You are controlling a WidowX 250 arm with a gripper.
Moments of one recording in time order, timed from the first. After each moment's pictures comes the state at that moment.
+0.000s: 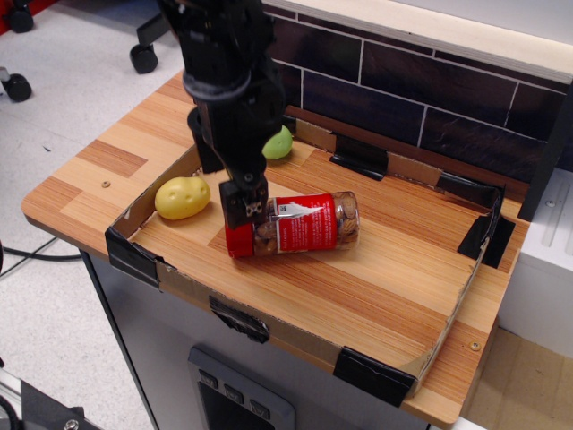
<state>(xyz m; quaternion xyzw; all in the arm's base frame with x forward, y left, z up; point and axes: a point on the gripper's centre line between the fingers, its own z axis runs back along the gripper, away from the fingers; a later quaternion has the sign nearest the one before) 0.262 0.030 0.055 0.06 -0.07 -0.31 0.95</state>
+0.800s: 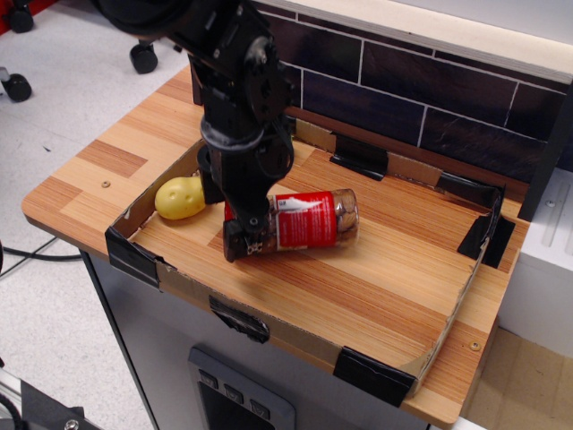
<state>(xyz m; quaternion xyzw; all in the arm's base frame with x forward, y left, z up) 0.259 0.025 0.022 0.09 -0.04 -0.34 0.94</state>
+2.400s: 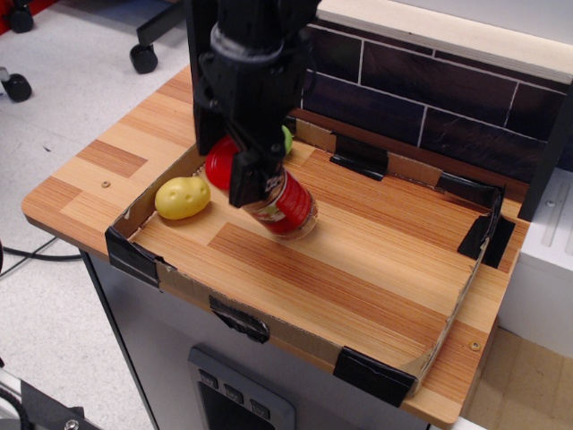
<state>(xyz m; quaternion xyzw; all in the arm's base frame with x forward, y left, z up) 0.258 0.017 0.090 0.09 0.00 -0.26 0.96</state>
